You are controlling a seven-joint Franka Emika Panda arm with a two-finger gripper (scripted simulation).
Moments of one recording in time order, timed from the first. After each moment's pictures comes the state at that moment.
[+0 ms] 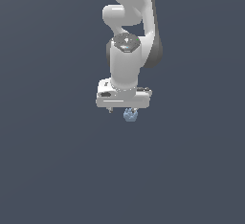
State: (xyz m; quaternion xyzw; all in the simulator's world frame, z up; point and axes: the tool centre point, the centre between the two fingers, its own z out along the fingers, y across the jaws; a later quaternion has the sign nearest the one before) arm 0.007 -0.001 0.174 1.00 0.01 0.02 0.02
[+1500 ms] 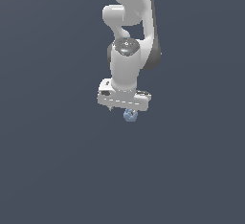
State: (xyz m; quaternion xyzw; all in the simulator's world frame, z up) arm -0.002 -0.001 0.159 1.00 -0.08 0.02 0.02
